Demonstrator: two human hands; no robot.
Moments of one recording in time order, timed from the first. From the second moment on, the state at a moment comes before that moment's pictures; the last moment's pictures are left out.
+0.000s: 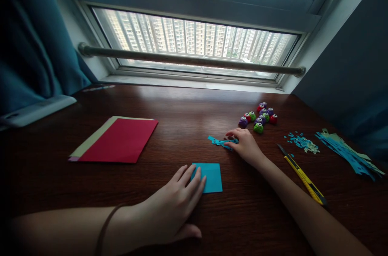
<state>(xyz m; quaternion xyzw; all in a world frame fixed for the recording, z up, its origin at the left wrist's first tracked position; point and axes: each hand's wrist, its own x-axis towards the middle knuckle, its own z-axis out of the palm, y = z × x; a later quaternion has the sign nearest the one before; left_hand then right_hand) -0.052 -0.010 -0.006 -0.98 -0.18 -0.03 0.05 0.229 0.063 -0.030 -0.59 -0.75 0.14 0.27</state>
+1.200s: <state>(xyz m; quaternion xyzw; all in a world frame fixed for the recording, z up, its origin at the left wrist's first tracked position) -0.052 -0.010 -0.007 -0.98 -0.18 -0.04 0.05 0.225 0.057 -0.035 -0.72 -0.62 0.20 0.25</state>
